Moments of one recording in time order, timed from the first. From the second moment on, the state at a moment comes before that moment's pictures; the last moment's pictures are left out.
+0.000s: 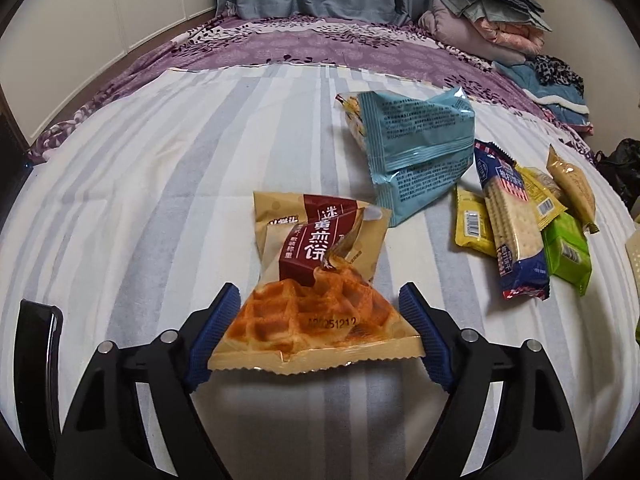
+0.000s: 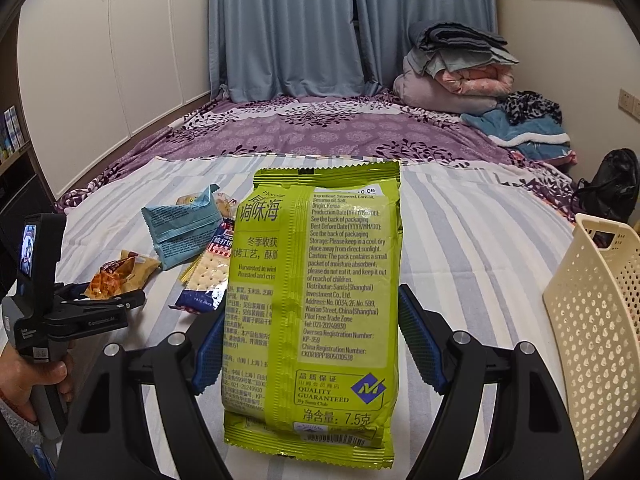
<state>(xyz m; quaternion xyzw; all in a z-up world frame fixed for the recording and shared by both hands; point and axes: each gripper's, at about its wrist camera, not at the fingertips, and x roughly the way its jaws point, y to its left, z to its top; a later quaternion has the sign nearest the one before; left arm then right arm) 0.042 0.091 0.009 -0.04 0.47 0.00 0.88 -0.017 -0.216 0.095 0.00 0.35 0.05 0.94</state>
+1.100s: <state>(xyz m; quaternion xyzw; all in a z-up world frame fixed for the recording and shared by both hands) -0.017 0.043 0.100 0.01 0.40 -0.05 0.92 -0.070 -0.298 0.130 0.07 0.28 -0.01 0.96</state>
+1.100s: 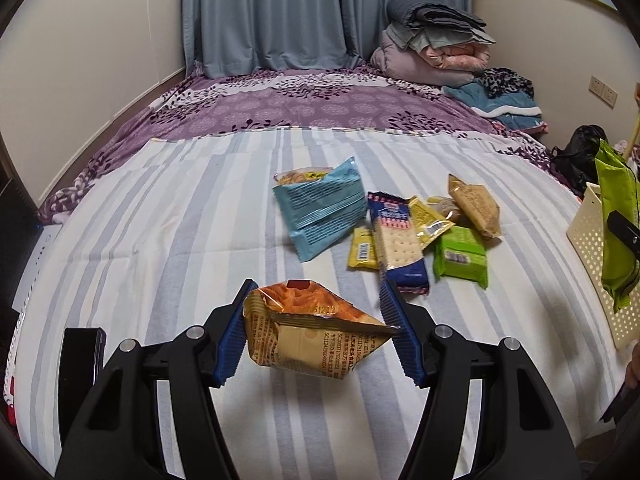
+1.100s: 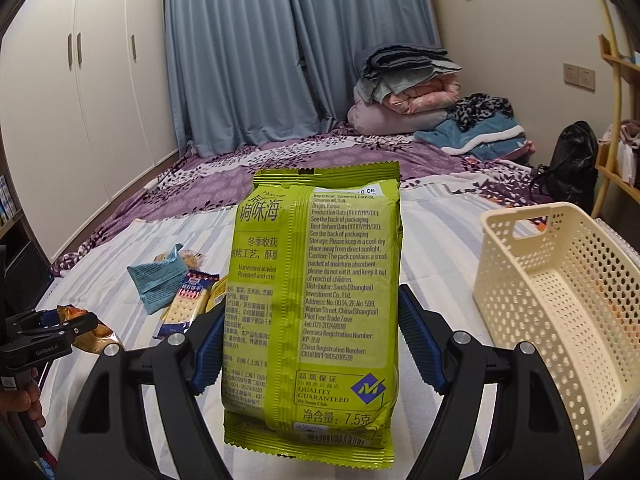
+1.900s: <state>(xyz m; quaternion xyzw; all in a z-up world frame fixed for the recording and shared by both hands) -0.027 -0.084 0.154 0.09 0.37 -0.17 0.91 -0.141 -0.439 0.145 0.15 0.23 -0.16 0.95</state>
